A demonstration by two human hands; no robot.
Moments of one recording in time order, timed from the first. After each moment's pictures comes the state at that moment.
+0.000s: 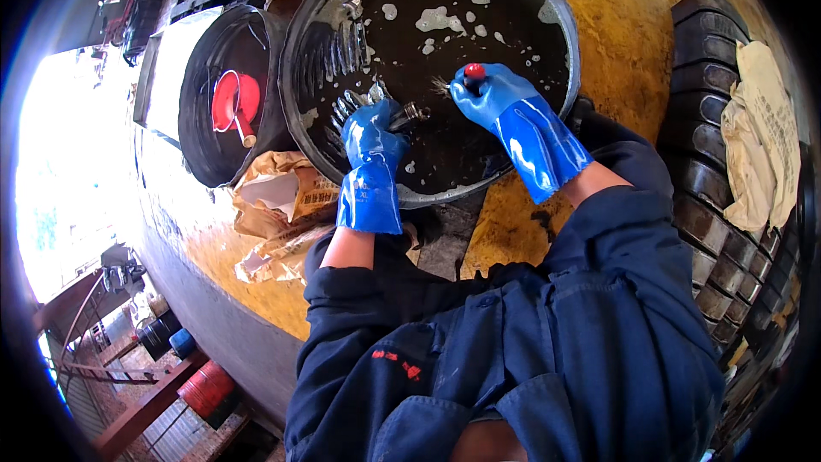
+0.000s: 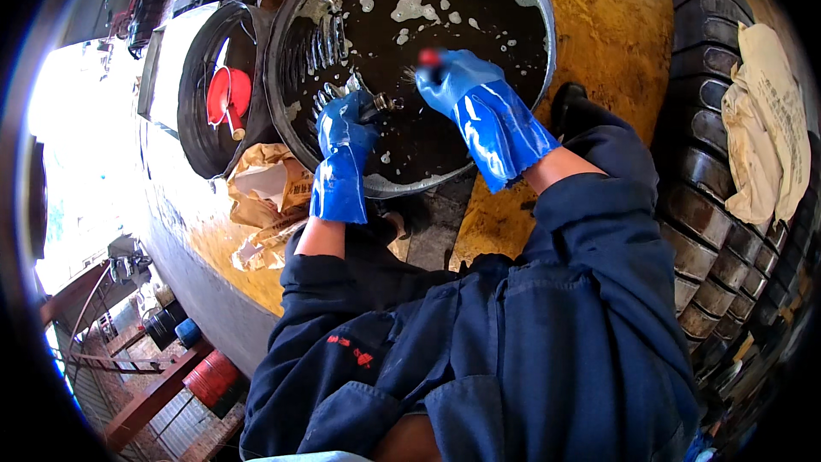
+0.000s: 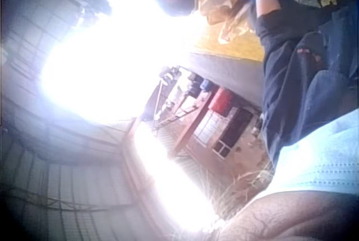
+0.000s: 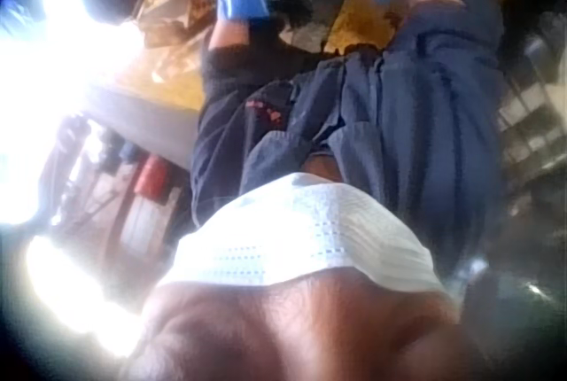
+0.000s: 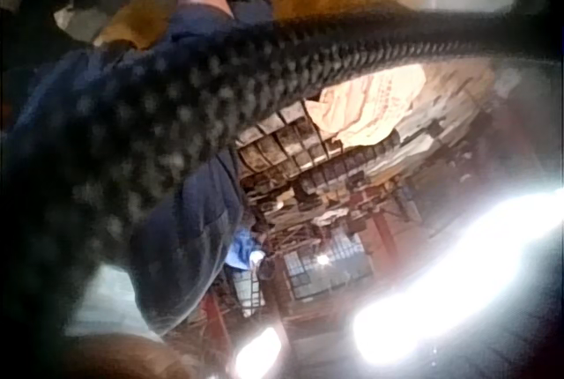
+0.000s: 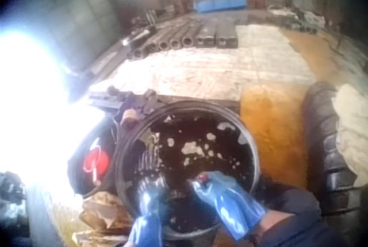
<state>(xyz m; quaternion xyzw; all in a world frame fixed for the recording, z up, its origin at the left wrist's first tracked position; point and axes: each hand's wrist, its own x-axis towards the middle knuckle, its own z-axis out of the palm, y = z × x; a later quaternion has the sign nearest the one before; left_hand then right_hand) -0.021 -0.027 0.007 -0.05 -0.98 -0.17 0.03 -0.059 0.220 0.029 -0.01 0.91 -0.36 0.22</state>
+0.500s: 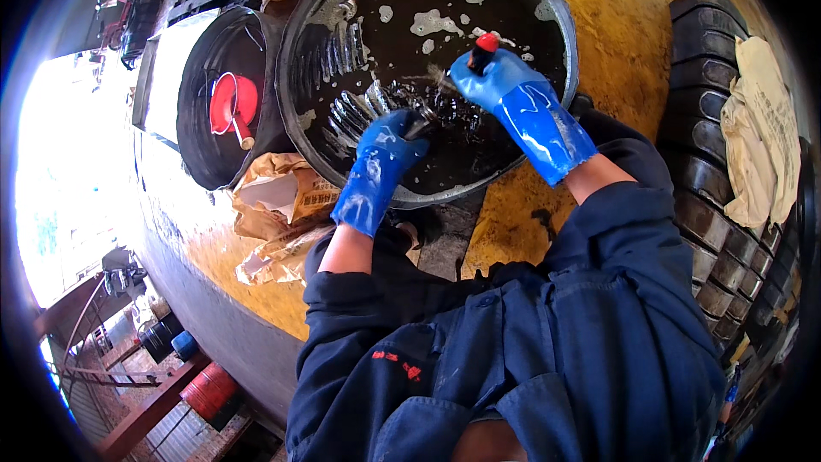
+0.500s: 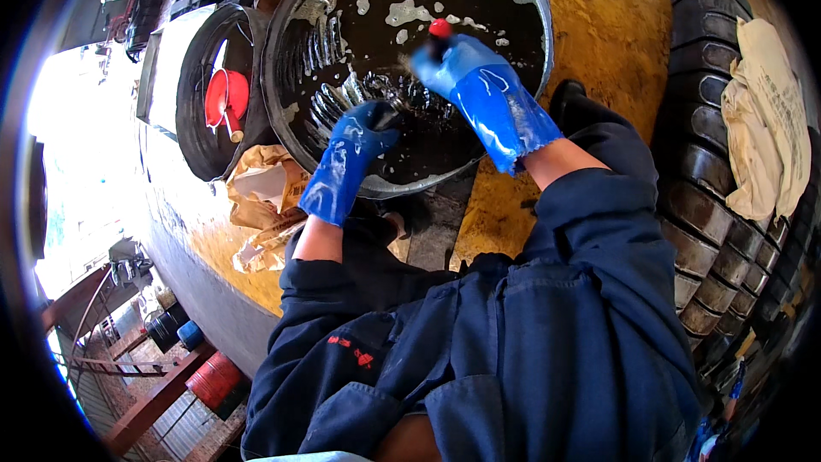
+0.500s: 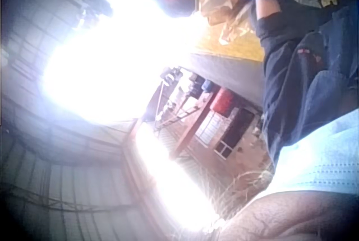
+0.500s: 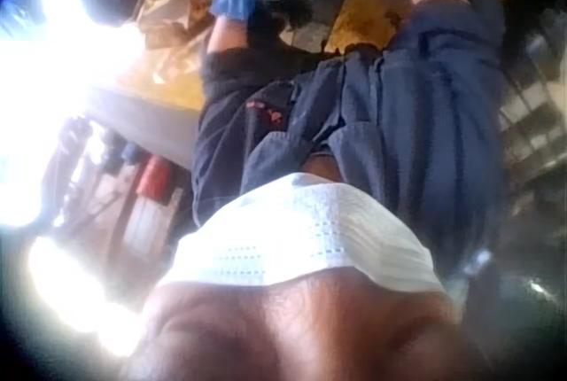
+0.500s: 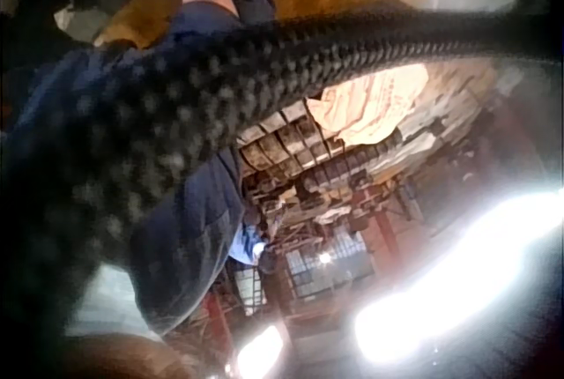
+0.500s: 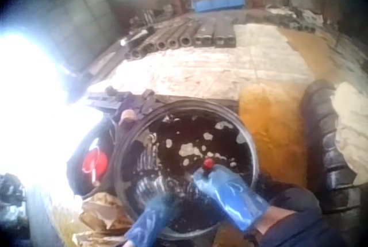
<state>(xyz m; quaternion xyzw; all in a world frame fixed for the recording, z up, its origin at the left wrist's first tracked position) -0.013 -0.032 -0.004 -0.02 -0.93 -0.30 -0.22 -0.073 0.221 0.063 0.05 0.86 -0.44 0.24</state>
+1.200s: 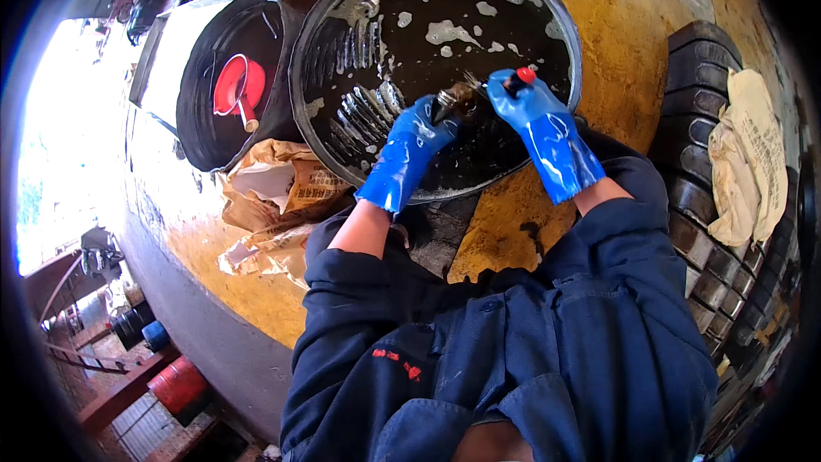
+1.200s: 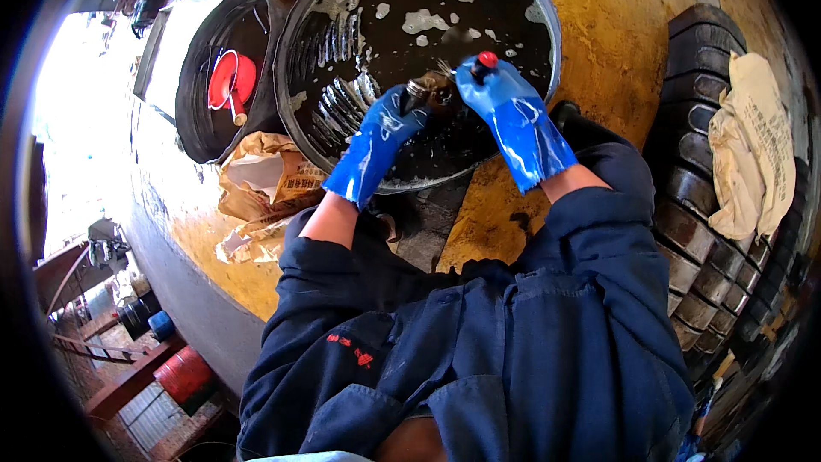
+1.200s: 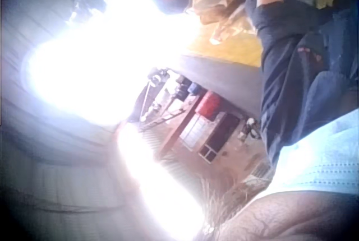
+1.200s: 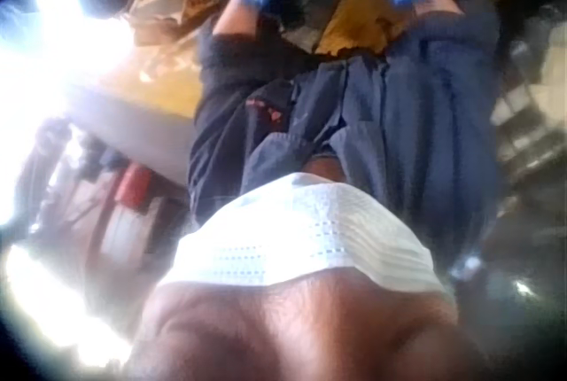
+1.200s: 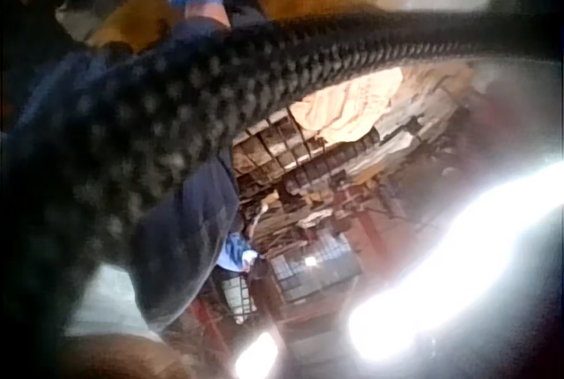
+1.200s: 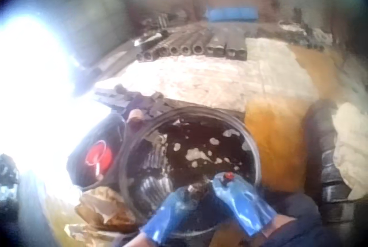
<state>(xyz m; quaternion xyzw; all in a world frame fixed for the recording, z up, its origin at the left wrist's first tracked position) -0.020 0.007 0.003 -0.01 -0.87 -0.46 -0.19 -0.052 0.244 -0.002 0.00 0.88 -0.46 0.11</state>
